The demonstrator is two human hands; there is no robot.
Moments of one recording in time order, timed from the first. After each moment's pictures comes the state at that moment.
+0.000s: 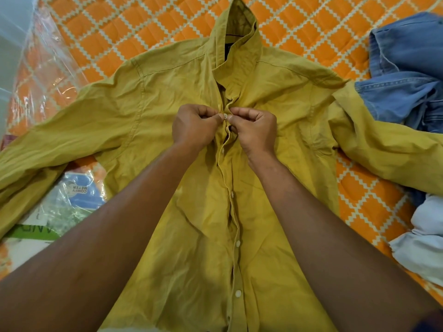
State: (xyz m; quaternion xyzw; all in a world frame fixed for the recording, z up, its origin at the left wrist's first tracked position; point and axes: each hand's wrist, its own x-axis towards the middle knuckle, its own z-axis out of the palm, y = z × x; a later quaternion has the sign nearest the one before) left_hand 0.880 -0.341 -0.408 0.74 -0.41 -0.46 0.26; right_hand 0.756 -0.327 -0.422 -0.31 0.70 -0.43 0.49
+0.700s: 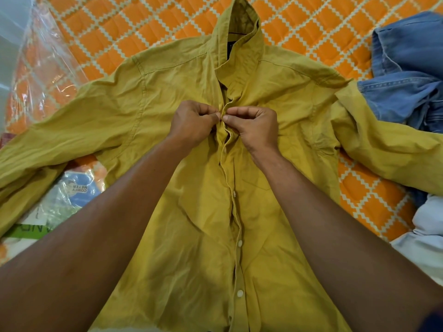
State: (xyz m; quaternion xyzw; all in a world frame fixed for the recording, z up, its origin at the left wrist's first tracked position) left_hand 0.894 -0.347 -0.407 0.70 -0.45 -0.51 0.22; right_hand 0.751 -0.332 -0.433 -0.35 0.67 -0.41 0.52
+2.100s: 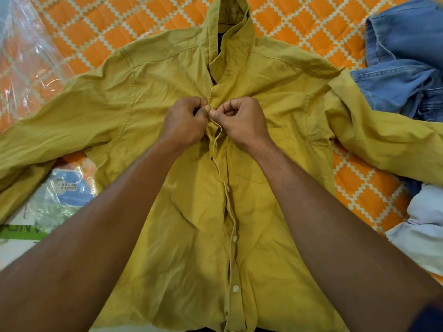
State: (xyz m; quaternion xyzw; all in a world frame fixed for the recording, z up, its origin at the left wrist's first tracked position) left_hand 0.893 -0.339 -0.420 0.69 -0.55 -0.43 0.21; right_hand 0.750 -0.334 -0.434 -0.50 0.67 -0.30 0.47
